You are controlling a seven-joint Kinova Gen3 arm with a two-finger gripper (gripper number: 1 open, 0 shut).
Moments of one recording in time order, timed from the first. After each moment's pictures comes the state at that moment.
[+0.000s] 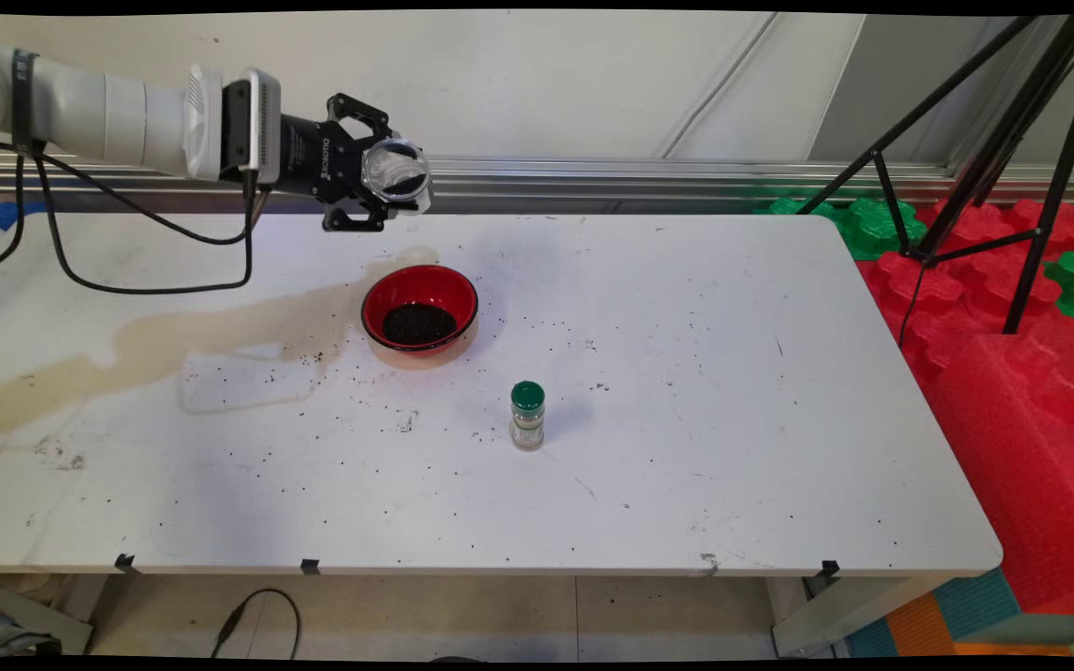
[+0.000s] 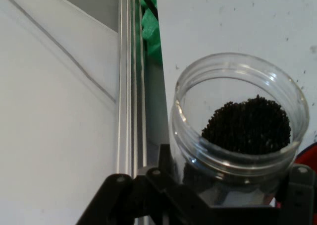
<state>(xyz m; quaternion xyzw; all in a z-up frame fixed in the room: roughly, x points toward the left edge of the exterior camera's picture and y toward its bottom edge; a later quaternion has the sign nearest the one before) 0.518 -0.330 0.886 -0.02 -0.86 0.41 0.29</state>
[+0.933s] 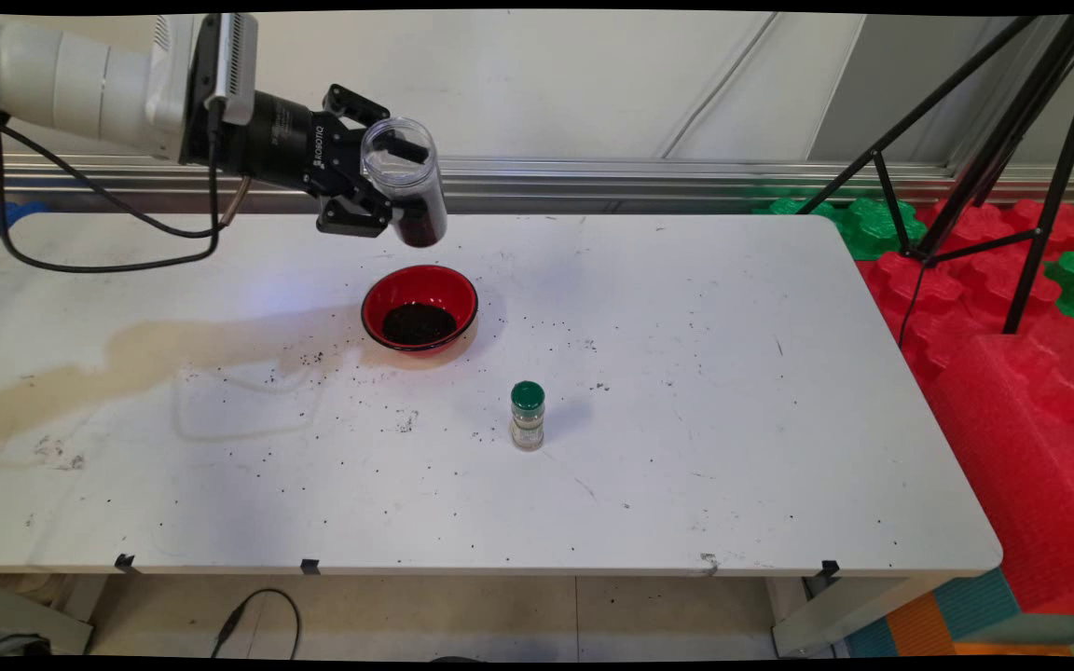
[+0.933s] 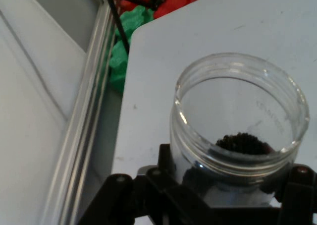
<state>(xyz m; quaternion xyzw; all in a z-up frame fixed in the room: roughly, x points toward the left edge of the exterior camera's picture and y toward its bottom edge) 0.493 -0.302 0.930 0.07 -0.86 0.32 0.38</state>
